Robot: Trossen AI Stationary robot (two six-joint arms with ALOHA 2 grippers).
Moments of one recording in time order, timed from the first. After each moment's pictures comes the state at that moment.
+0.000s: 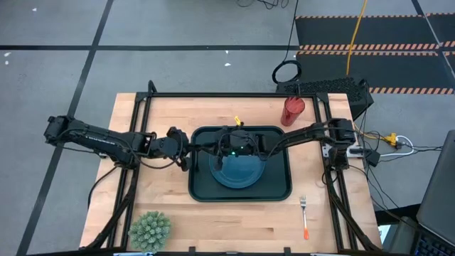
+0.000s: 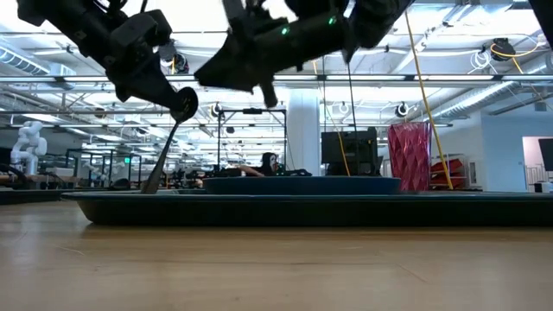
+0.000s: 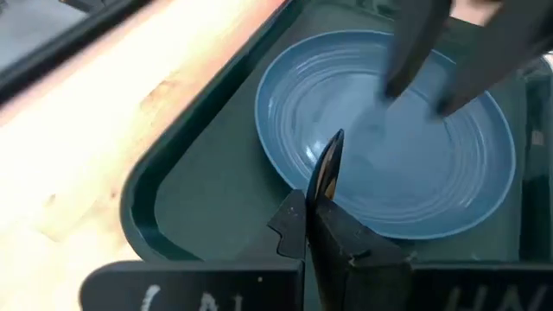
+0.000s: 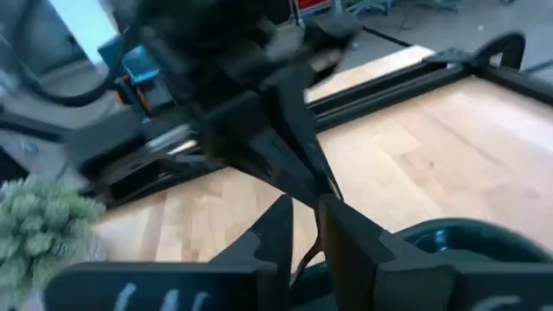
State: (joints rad) left arm -0.11 1.04 0.61 -0.28 -0.38 -0.44; right arm 0.01 1.88 1.20 0.41 0.11 0.33
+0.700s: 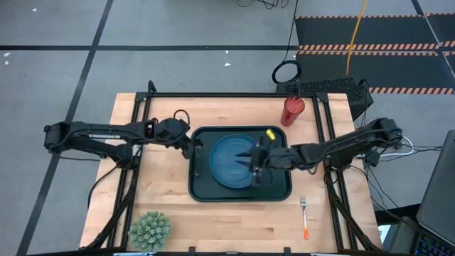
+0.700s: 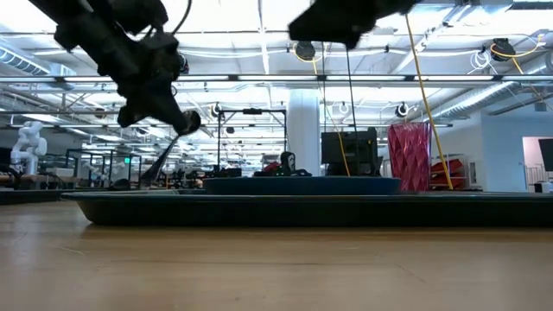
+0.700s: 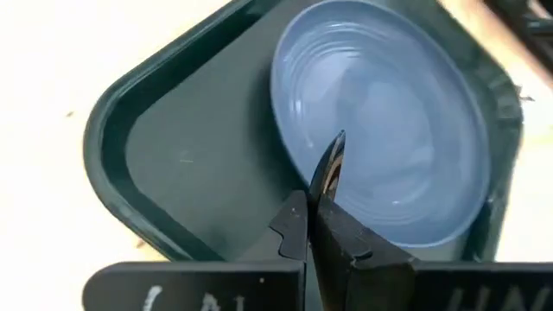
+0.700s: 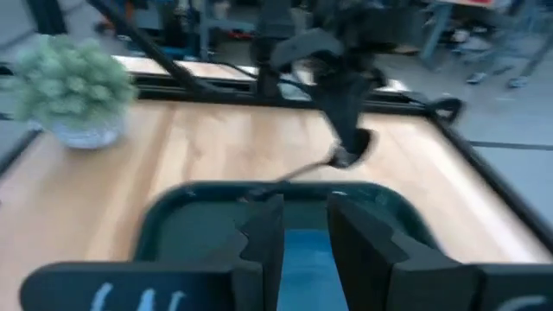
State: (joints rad) left arm 0.18 1.08 0.61 -0.29 0.03 -0.59; right arm 0.22 1.39 0.85 0.20 0.36 0.03
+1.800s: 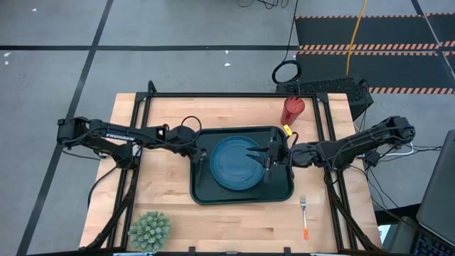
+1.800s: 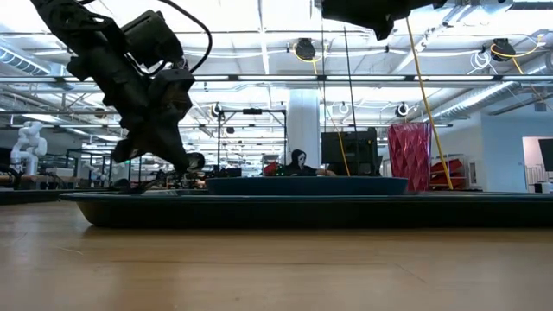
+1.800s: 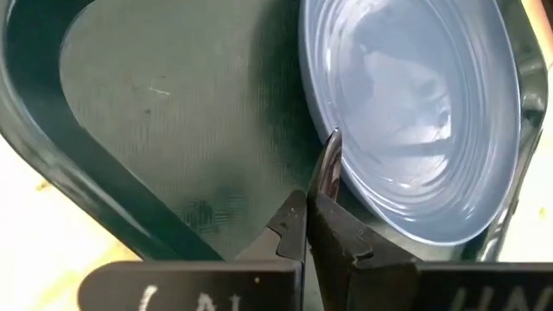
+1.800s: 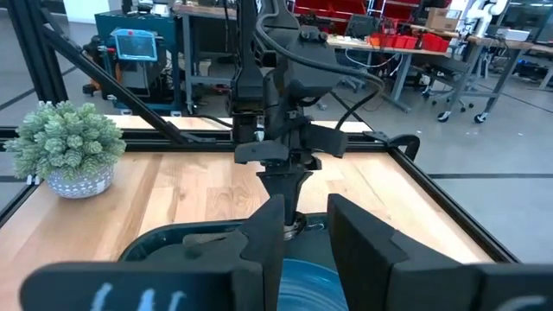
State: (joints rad) left arm 0.16 1.28 0.54 -0.11 0.12 -0.82; right arm 0.24 1.18 0.69 0.31 0.42 0.01
